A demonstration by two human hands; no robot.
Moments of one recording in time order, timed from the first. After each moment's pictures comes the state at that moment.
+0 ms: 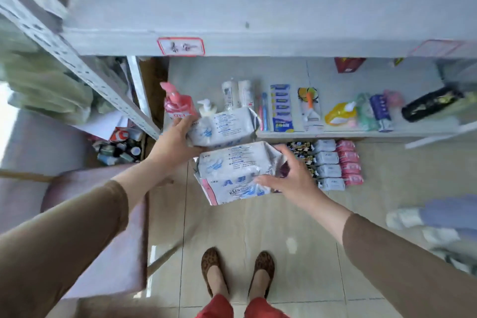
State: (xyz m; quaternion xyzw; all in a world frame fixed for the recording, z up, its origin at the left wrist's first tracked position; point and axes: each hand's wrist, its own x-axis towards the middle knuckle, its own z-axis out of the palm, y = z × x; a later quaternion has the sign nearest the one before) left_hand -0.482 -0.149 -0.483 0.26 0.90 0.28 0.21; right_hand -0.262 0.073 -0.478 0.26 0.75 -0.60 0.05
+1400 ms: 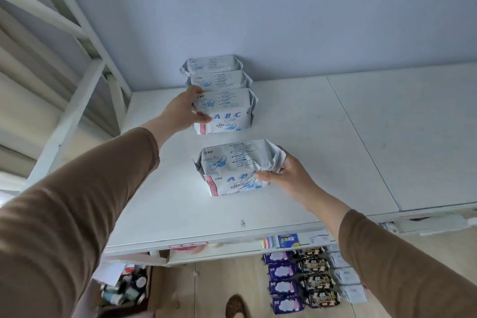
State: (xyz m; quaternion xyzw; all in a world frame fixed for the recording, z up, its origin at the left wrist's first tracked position) left_hand -0.846 0.094 -0.237 0.34 0.89 0.28 0.13; right_hand -0.550 0.243 -0.276 0.19 0.69 -0.69 -0.06
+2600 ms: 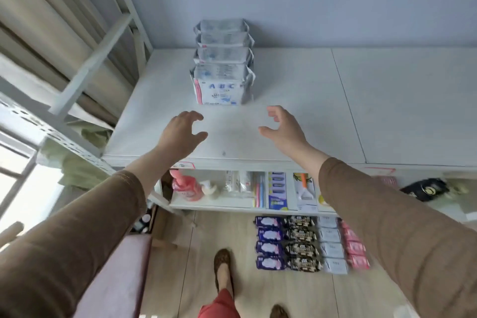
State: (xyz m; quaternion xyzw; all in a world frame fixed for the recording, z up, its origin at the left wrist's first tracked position) left_hand -0.600 0.005 -0.250 0.25 0.95 0.20 0.07; right_hand -0.490 0.259 -0.285 0.19 0.87 -0.45 -0.08
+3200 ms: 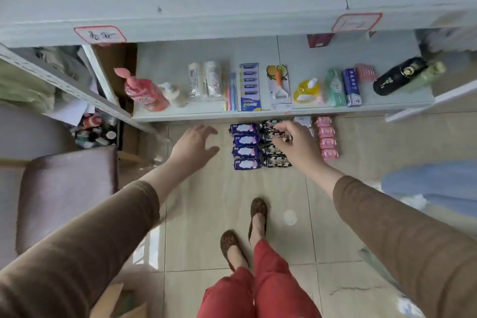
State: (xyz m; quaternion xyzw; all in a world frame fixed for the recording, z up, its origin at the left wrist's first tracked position) left_hand -0.345 -0.007 -0.456 0.29 0.90 0.16 0.27; right_hand -0.189 0.227 -0.470 0.27 0.87 -0.41 0.03
